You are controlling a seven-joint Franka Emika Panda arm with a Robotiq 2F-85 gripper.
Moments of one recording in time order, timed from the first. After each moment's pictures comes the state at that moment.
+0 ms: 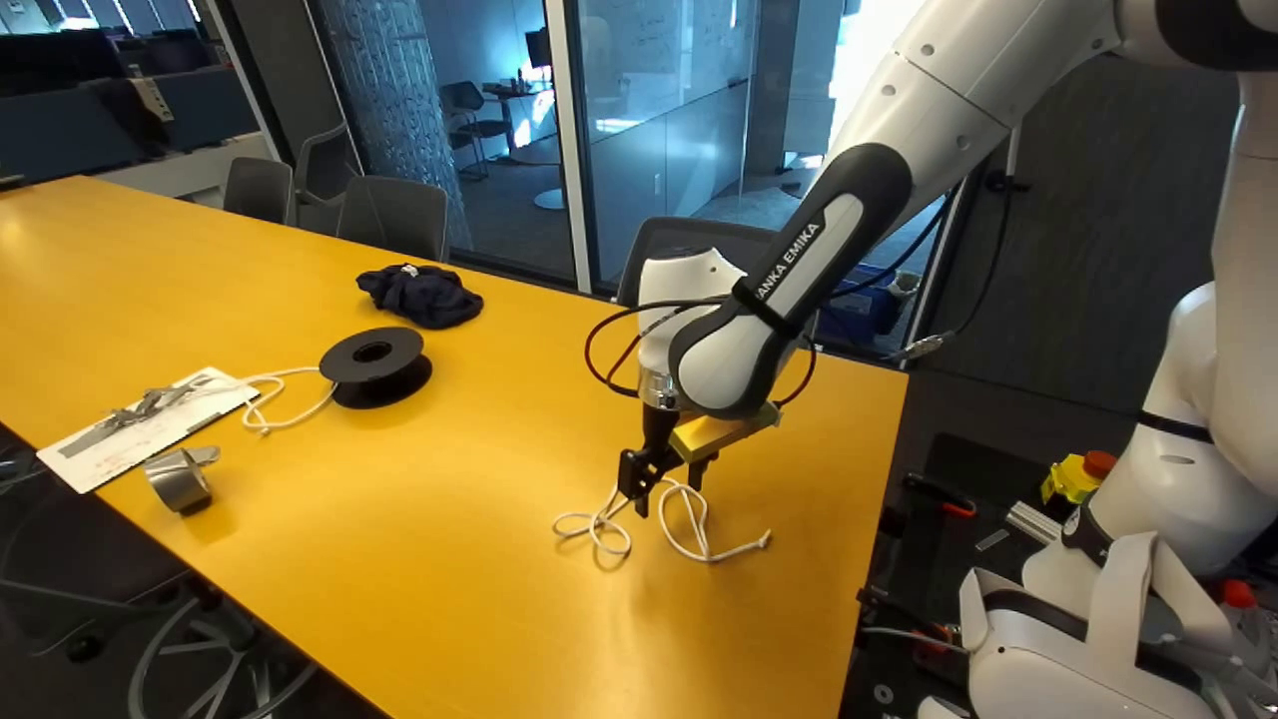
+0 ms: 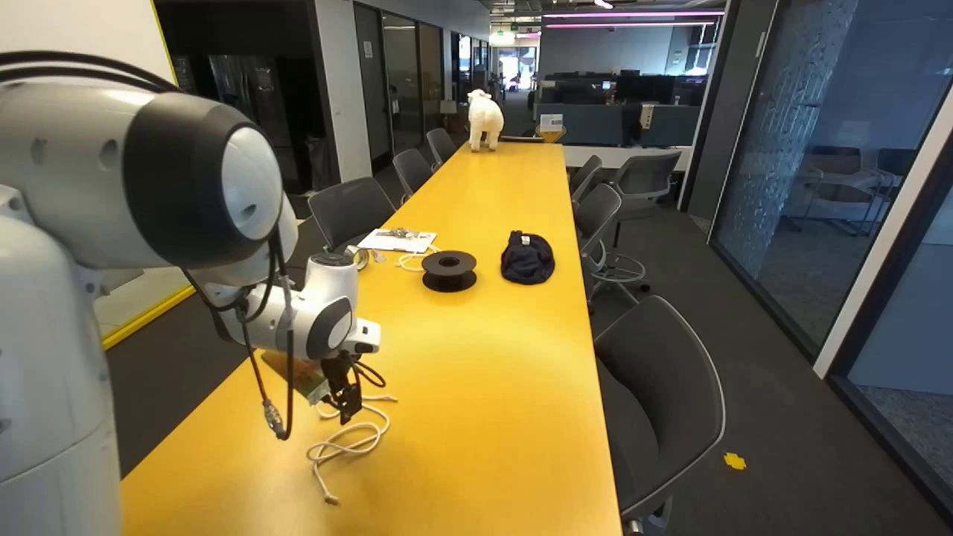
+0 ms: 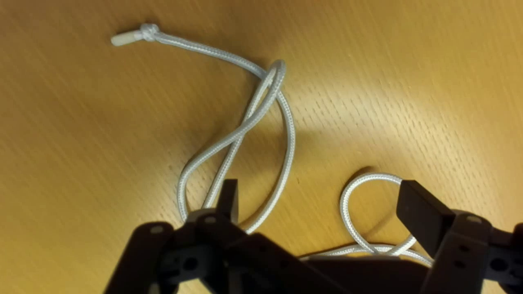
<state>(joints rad) 0.16 0.31 0.17 -2.33 0.19 2.63 0.45</state>
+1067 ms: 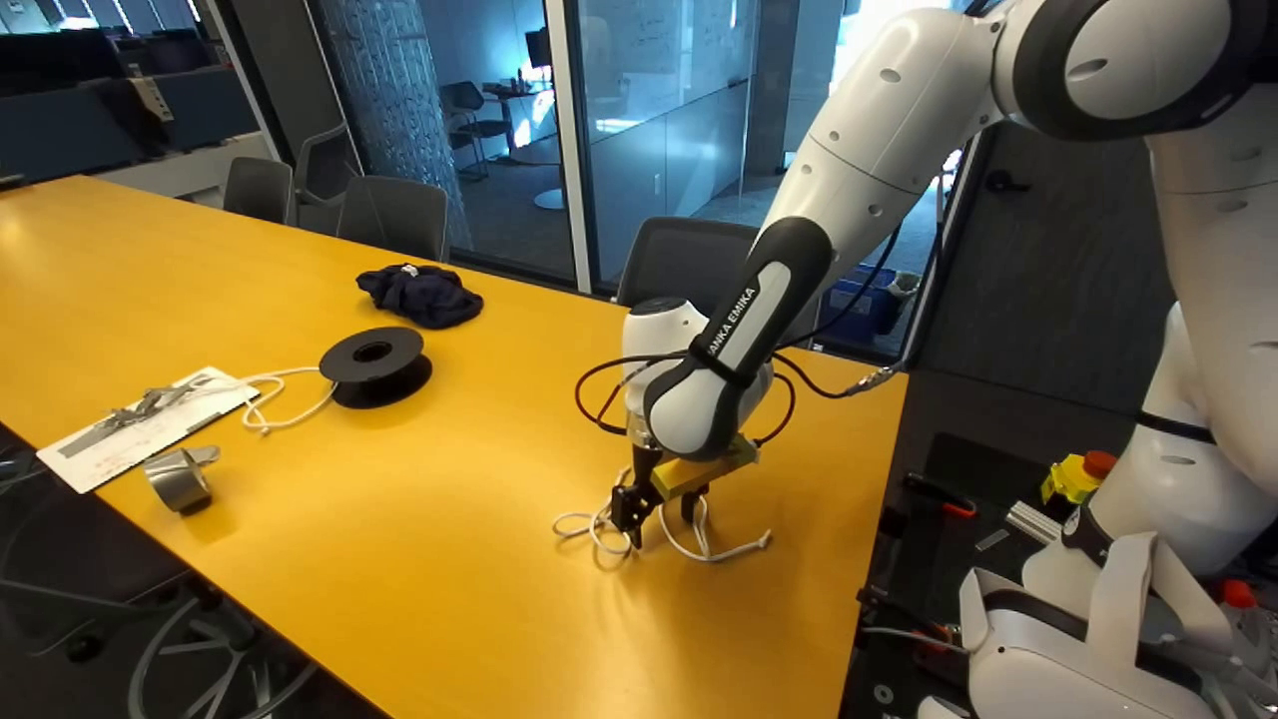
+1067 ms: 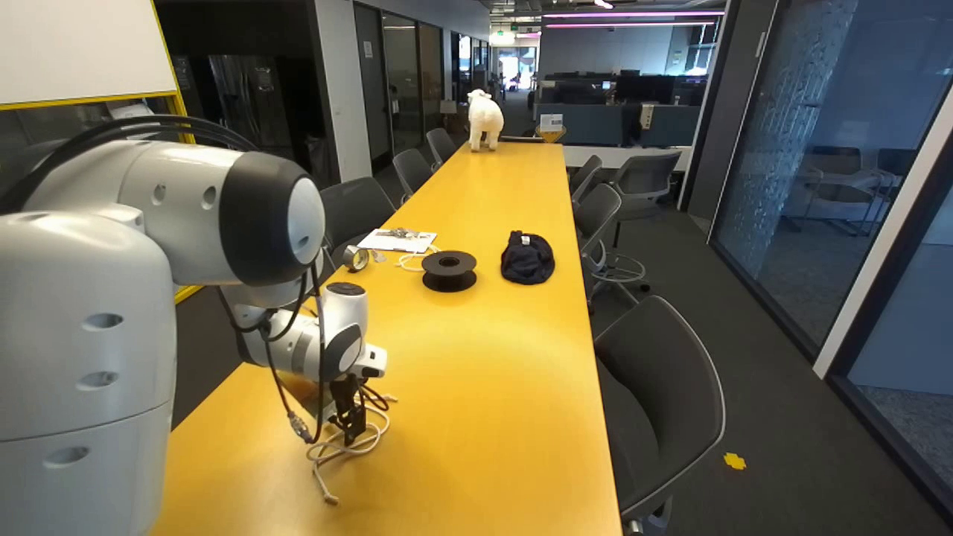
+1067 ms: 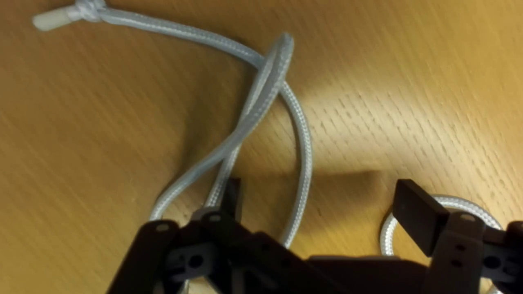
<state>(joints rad) 0.19 0.52 0.14 -2.22 0.21 2.67 0.47</state>
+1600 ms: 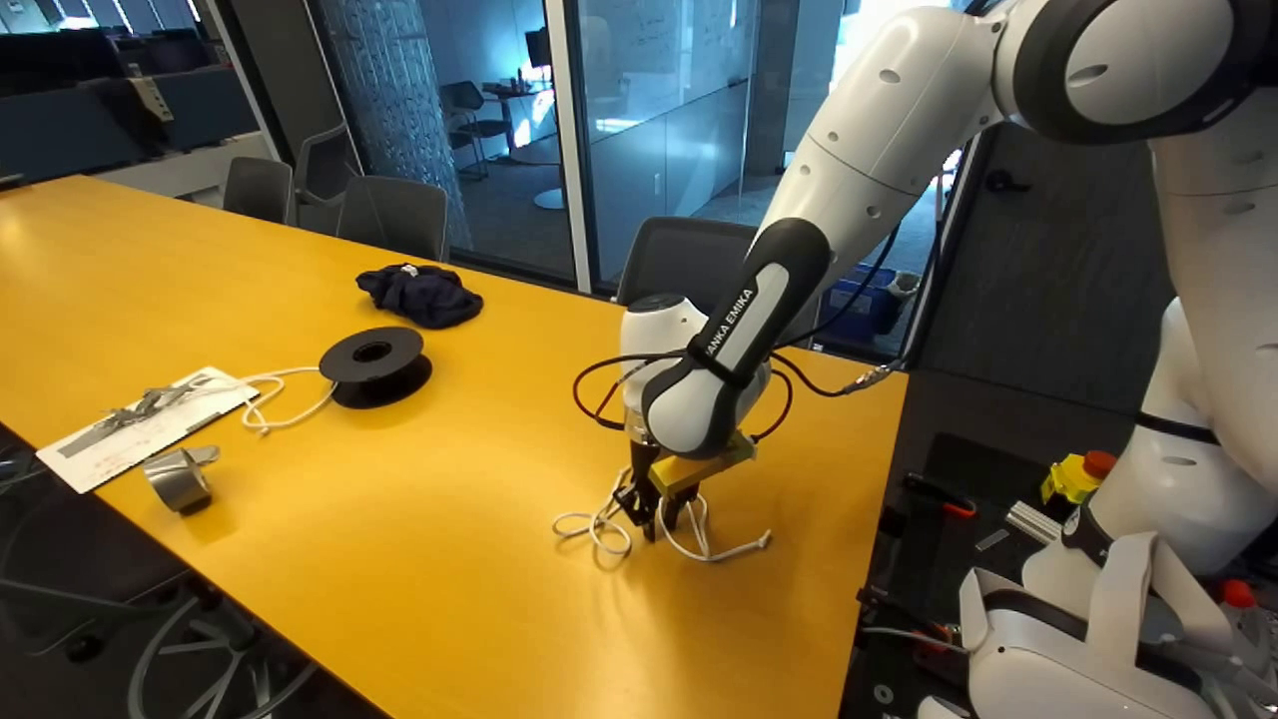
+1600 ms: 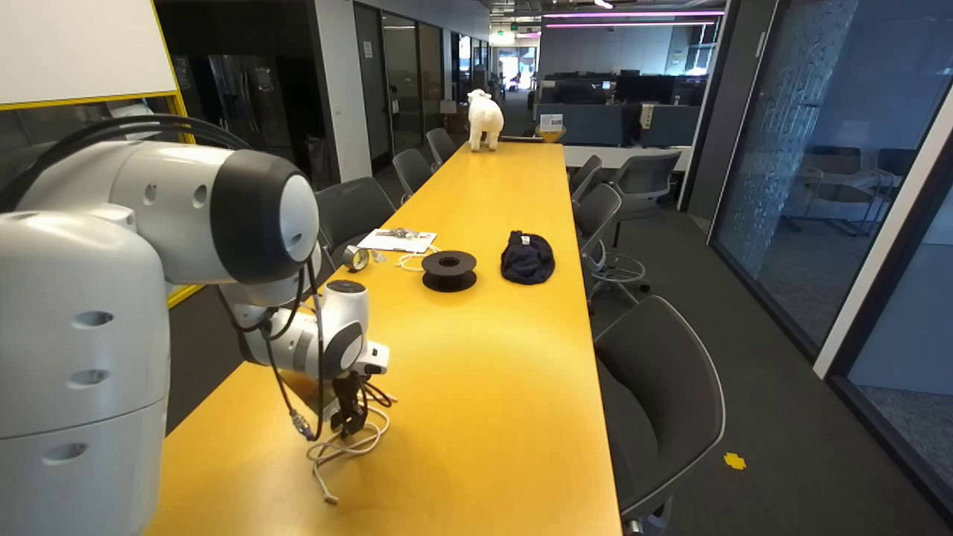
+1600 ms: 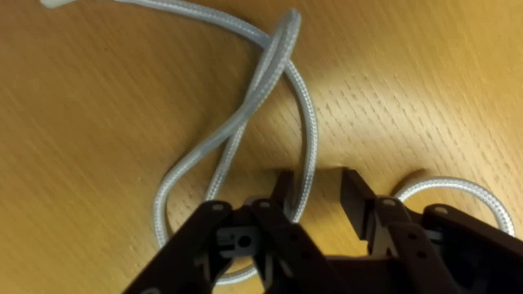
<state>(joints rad) 0.23 0.52 0.09 -2.21 0.21 2.67 0.47</state>
